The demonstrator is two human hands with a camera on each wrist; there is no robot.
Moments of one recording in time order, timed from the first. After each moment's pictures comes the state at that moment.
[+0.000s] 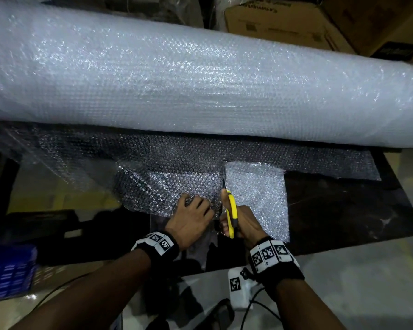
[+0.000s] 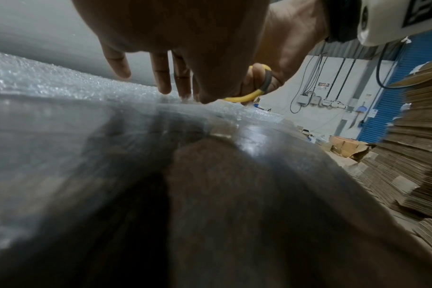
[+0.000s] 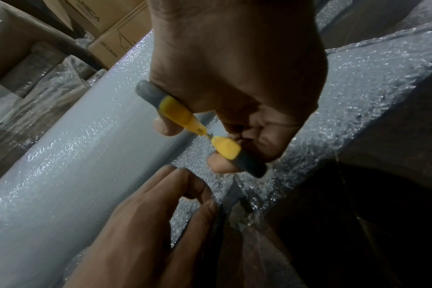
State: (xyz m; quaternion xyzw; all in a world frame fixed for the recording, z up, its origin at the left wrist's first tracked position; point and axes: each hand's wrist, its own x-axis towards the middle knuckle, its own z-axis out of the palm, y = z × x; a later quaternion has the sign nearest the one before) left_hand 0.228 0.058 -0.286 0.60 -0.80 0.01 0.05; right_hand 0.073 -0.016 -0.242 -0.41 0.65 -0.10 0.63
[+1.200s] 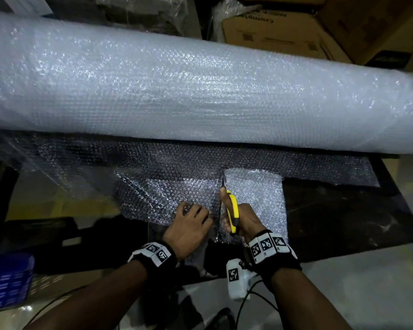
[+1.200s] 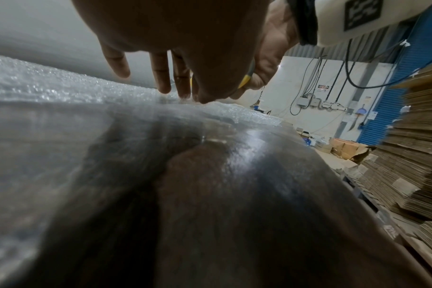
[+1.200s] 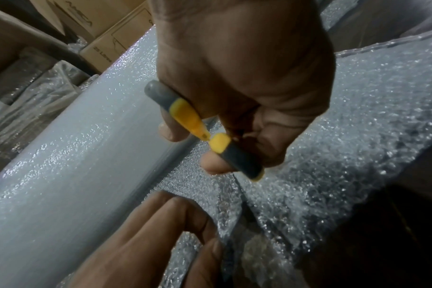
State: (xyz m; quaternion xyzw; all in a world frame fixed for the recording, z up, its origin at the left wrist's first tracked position) left_hand 0.225 0.059 -0.289 0.60 -0.79 0.04 0.09; right_hand 0.079 -0.040 -0.231 -0.48 0.65 -0.06 0.59
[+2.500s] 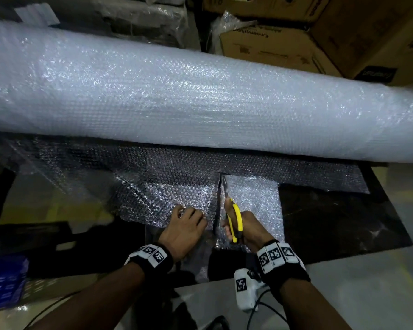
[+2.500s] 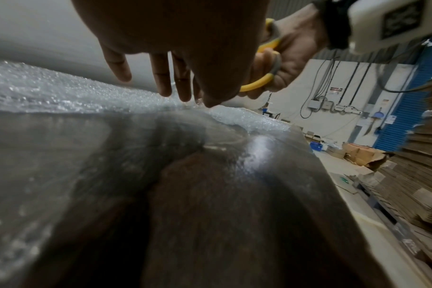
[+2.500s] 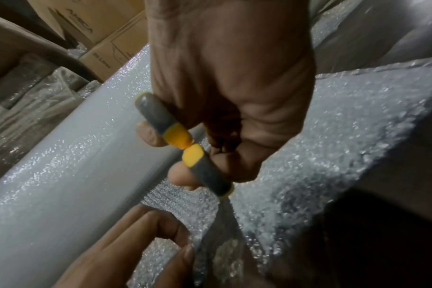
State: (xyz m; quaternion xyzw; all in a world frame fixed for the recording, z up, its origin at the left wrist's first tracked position) left_hand 0.226 0.061 -0.280 0.62 -0.78 0.05 0.09; right_hand 0.056 -0.032 -0.220 -0.47 0.61 -0.09 0.63
